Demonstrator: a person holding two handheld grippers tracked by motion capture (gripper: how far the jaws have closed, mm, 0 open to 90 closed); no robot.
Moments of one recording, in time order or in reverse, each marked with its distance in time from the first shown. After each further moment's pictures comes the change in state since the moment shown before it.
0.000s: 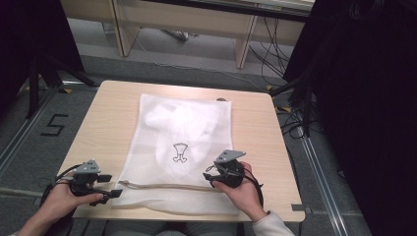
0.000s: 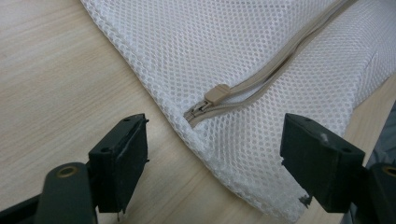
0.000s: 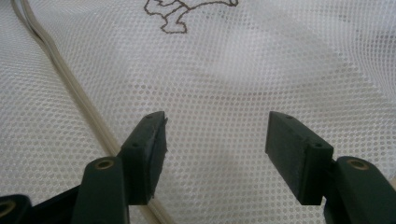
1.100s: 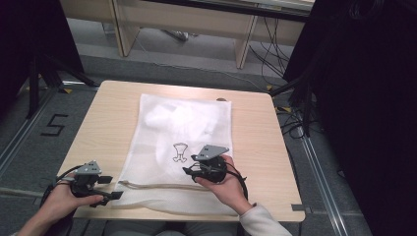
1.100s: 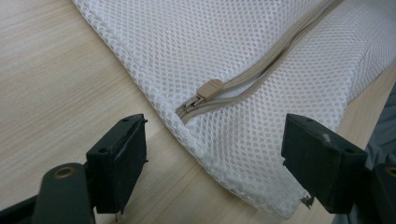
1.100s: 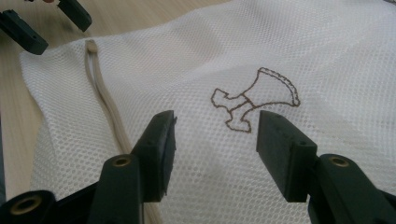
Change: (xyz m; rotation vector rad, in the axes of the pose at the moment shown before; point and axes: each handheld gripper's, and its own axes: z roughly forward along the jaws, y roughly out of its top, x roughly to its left) left arm -0.001 -0.001 0.001 0.007 -0.022 0.013; right arm 0.029 0.041 0.017 -0.160 0.101 -0.144
